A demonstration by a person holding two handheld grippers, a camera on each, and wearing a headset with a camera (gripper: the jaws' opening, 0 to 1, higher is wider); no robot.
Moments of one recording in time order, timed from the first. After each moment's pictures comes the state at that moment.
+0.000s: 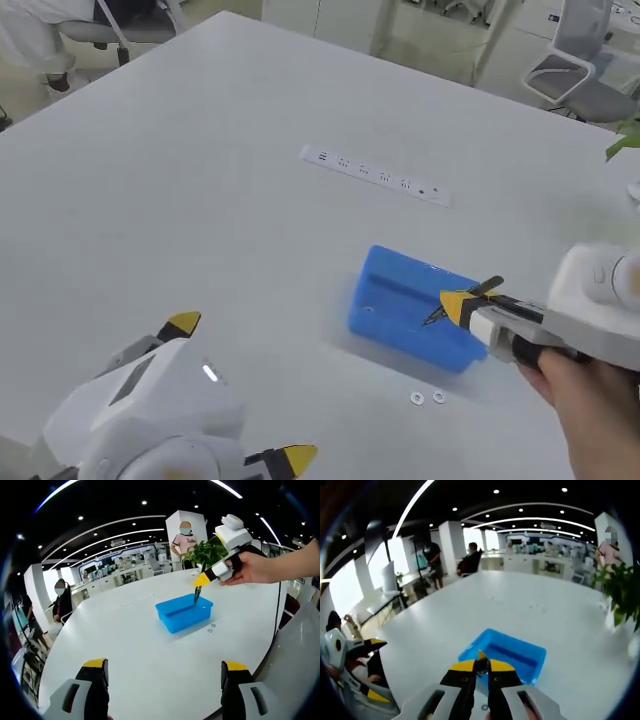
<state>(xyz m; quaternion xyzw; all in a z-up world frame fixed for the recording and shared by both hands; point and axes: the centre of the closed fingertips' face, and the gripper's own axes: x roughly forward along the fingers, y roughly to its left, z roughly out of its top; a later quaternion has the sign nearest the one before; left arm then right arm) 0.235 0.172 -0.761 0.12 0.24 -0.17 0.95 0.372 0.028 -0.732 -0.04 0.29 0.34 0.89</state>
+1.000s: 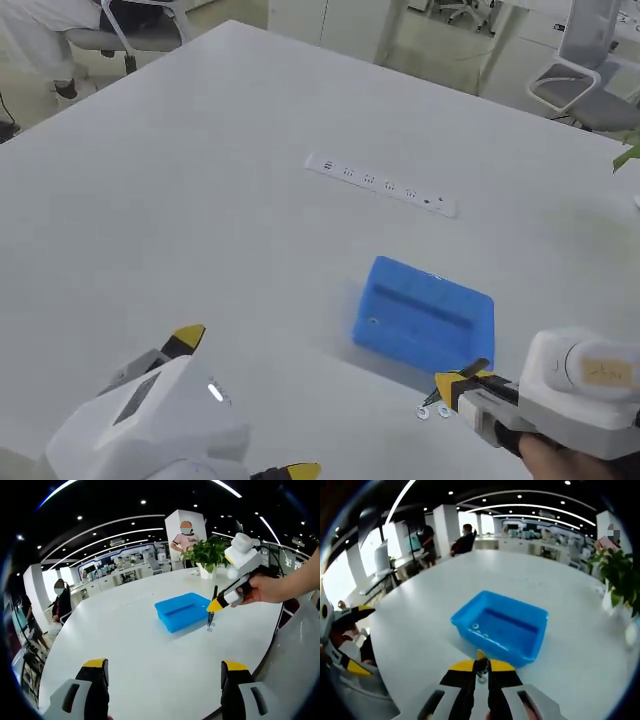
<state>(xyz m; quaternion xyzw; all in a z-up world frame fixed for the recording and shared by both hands) 0.234 0.171 -0.762 0.12 0.25 -0.18 0.94 0.343 0.011 -0.802 -0.08 0.36 0.31 0.88</state>
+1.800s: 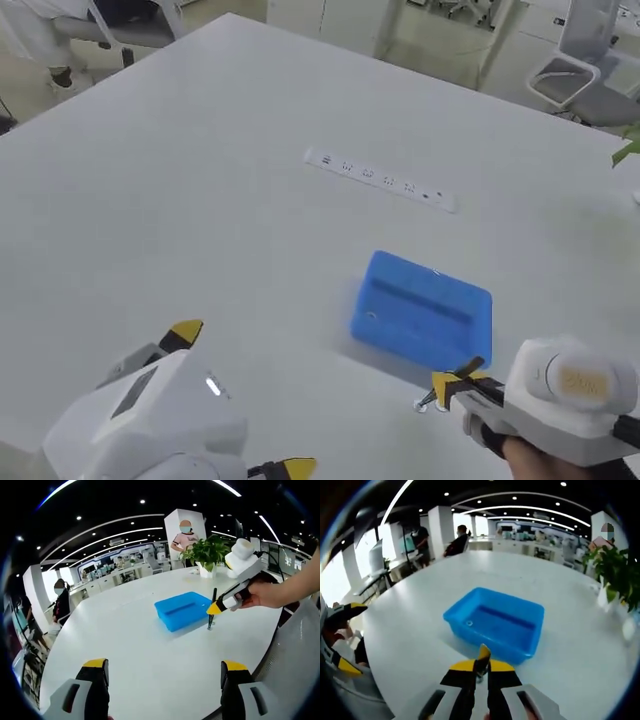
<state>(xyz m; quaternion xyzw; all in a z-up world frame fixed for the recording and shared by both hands) 0.233 0.171 -0.764 0.13 0.25 -0.18 0.94 0.344 0.009 -0.813 -0.08 0.35 0.29 0.89</state>
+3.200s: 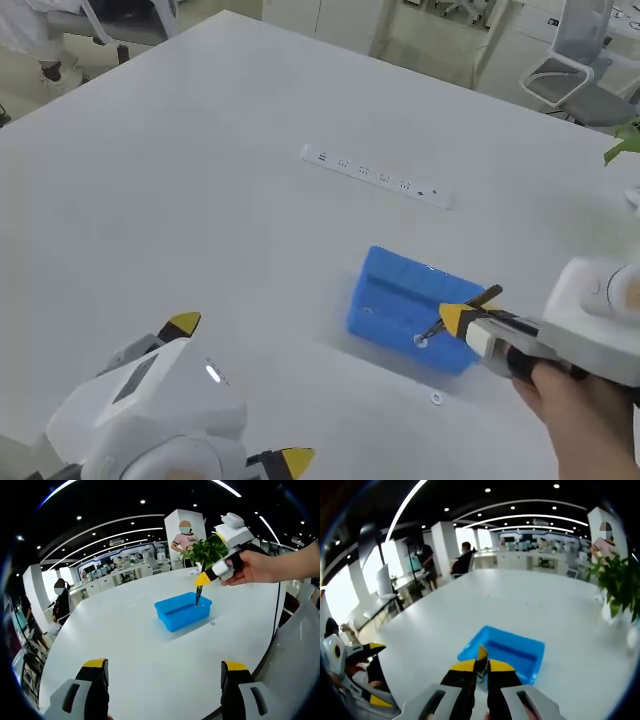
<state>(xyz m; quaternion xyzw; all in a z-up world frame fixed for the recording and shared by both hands) 0.234 0.170 -0.763 0.13 0.25 -0.18 0.94 0.373 0.027 -0.733 -0.02 0.30 0.32 0.90</state>
